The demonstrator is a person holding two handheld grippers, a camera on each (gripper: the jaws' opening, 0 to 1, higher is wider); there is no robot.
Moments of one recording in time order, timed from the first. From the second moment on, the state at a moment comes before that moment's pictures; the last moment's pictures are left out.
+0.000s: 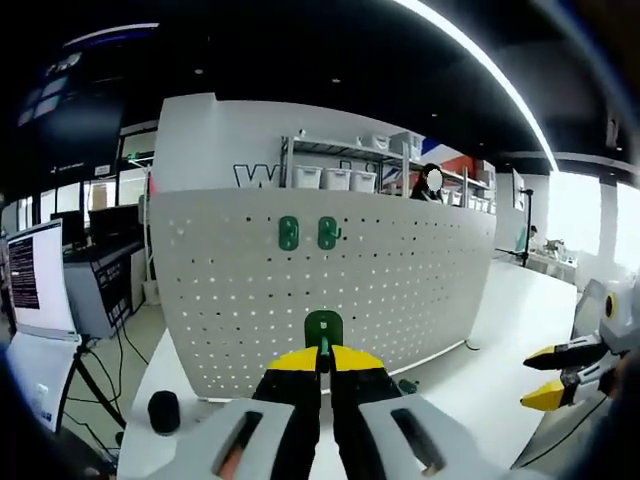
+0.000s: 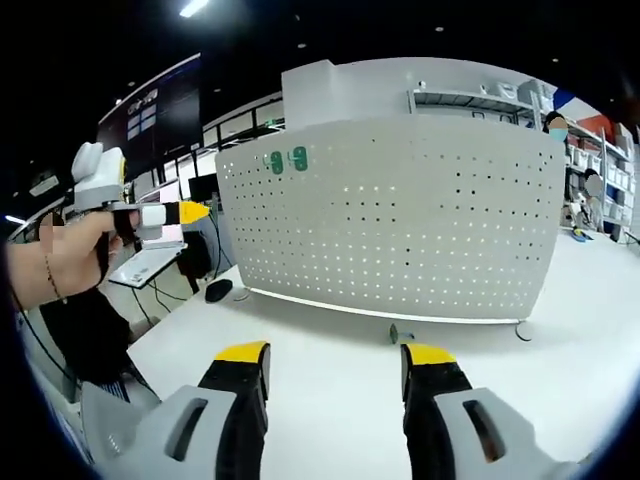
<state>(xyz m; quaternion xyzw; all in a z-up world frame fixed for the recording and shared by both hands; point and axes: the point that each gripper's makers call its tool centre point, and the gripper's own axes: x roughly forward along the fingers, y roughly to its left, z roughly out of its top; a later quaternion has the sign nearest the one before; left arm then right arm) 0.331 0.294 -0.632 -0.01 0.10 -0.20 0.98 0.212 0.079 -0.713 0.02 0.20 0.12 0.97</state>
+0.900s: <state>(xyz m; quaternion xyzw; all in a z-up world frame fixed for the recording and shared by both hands) 0.376 0.317 -0.603 0.02 0.04 -0.12 0.99 0.174 0.048 -0.750 0.02 0.26 0.09 0.96</state>
